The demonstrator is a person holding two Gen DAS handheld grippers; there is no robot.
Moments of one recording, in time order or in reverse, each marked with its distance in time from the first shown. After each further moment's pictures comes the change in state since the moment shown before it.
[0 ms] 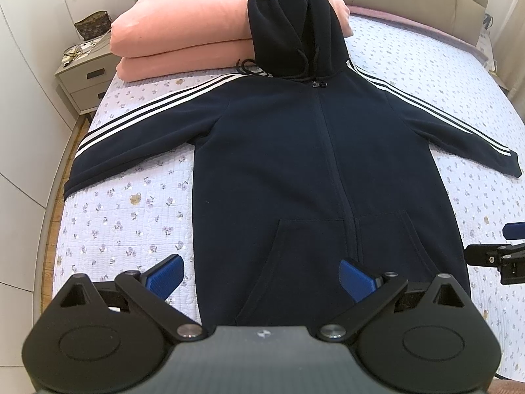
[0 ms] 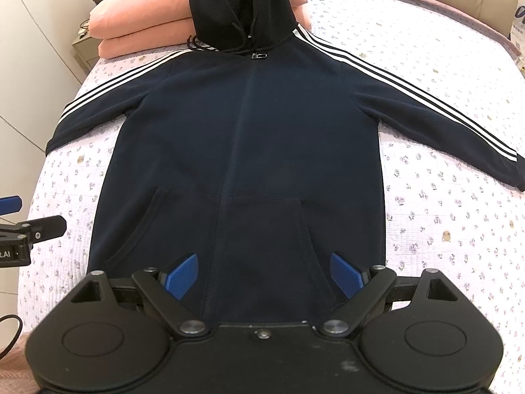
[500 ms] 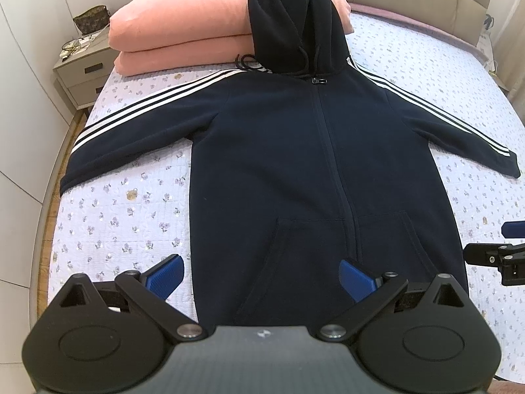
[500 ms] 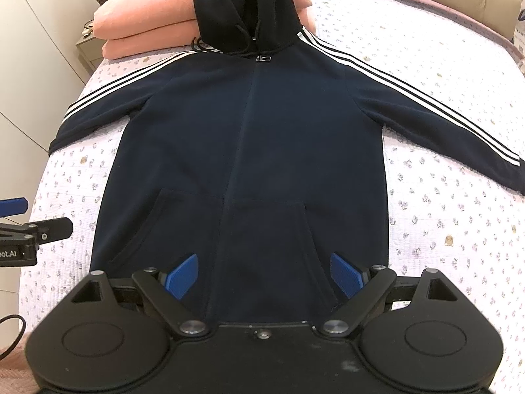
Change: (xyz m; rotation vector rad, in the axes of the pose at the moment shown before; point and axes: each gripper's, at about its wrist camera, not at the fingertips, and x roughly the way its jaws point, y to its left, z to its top) left arm 0.005 0.004 0.003 -0.014 0.015 -0.014; right arm -0.003 0.006 -0.001 -0.008 -0.007 0.008
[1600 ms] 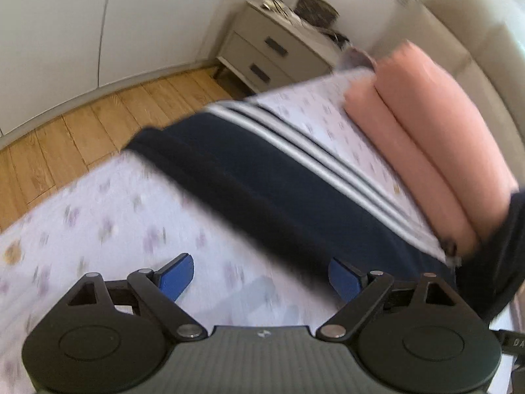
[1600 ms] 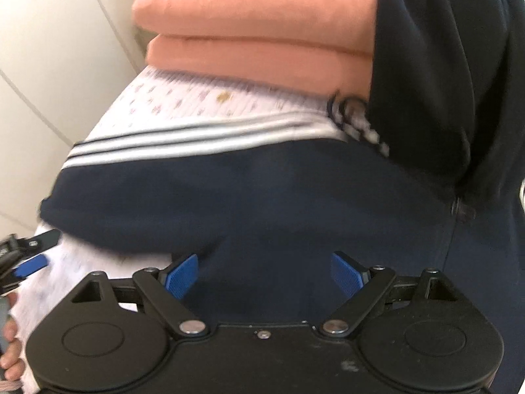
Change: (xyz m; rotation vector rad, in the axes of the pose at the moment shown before) left arm 0.202 0.301 0.030 -0.906 -0.293 -0.020; right arm 0.247 0.186 0.258 -0.280 -0.033 0.140
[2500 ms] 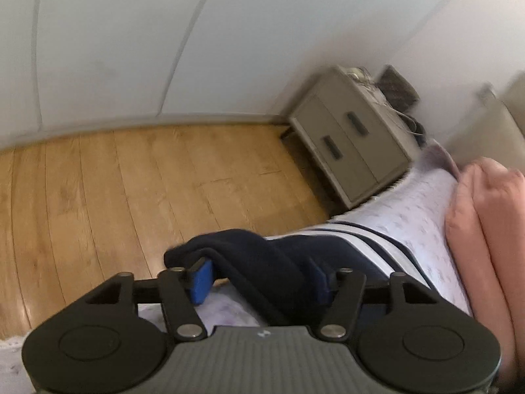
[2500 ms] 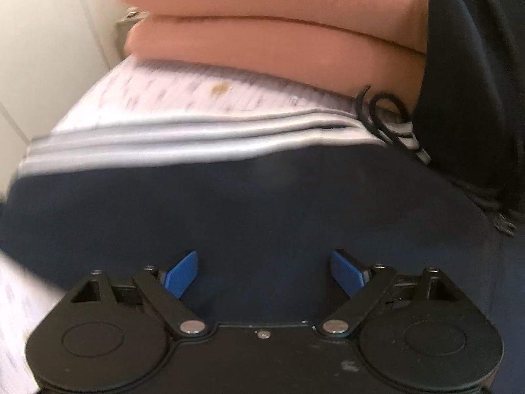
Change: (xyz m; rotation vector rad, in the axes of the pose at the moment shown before) left arm 0.058 0.112 0.069 -0.267 -0.211 0.087; right arm 0.070 0.030 -0.043 -0.020 -0.121 -0.116
